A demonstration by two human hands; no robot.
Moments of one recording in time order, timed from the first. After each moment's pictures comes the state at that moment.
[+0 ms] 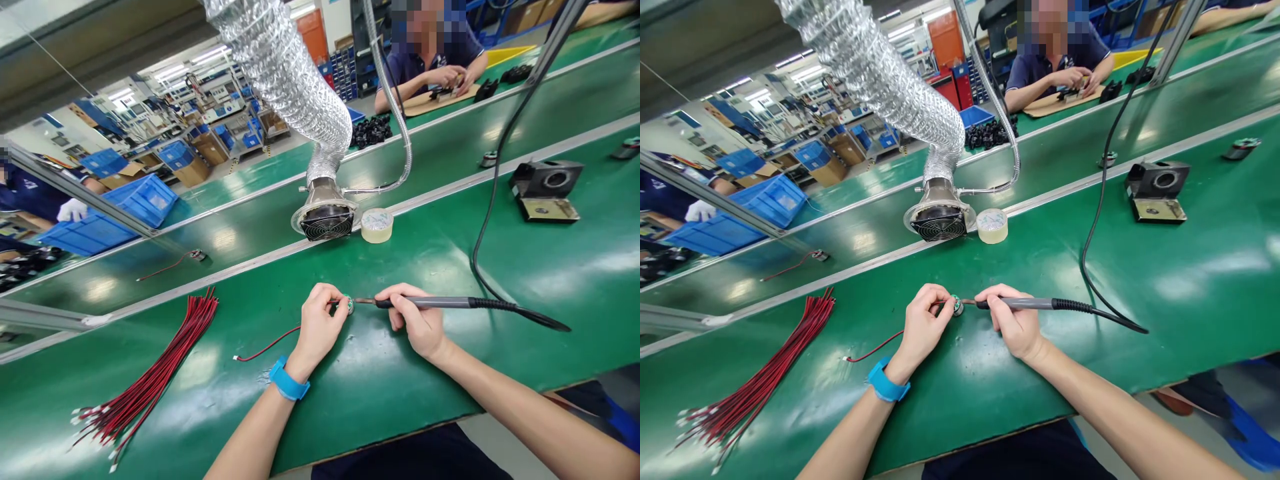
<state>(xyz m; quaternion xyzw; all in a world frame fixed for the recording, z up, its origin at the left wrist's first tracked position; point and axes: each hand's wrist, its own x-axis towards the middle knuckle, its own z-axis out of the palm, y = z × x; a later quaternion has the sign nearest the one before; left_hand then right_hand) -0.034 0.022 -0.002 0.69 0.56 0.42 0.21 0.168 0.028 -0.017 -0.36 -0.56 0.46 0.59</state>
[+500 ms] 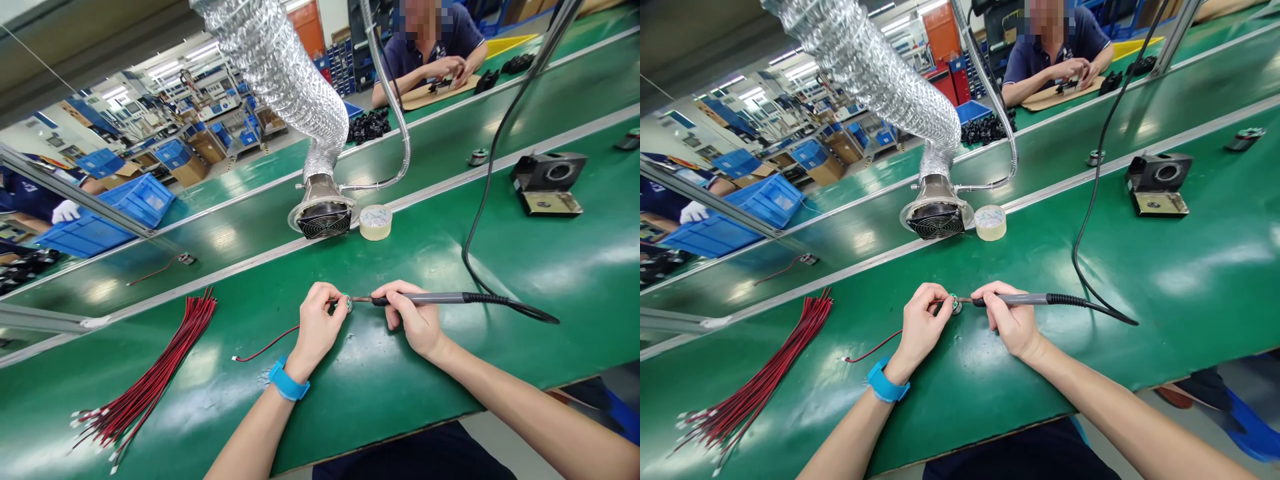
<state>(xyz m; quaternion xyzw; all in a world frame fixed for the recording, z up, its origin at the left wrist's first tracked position) -0.033 0.021 -0.001 0.69 0.56 0.42 0.19 0.164 0.028 -0.012 -0.37 -0.54 0.49 0.58</state>
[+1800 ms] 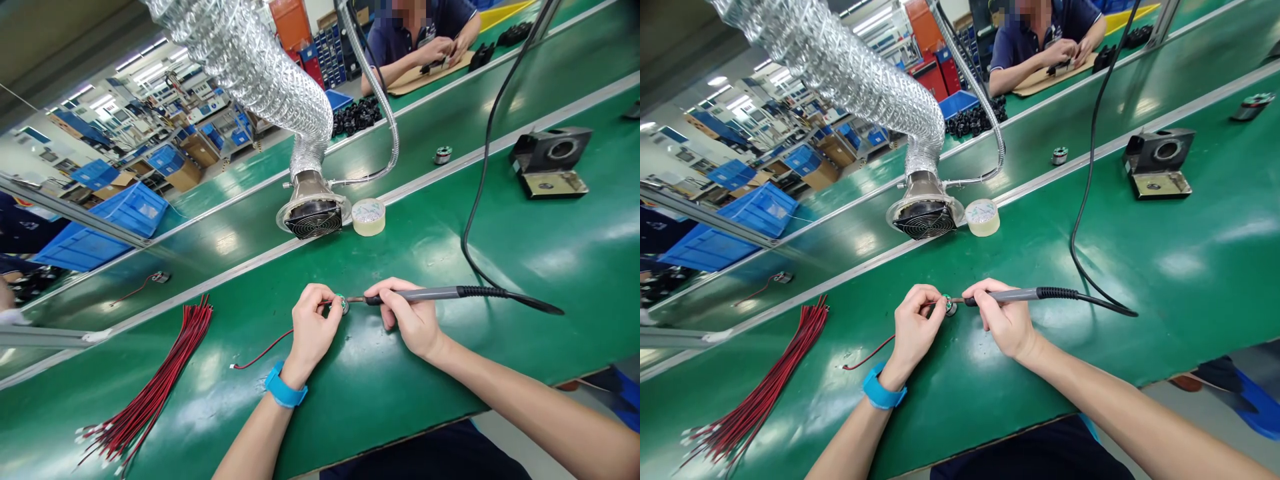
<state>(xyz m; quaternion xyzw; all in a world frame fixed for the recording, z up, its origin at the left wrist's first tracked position) -0.029 0.022 0.006 0.68 0.57 0.42 0.19 0.164 0.028 -0.007 -0.38 -0.52 0.51 0.57</state>
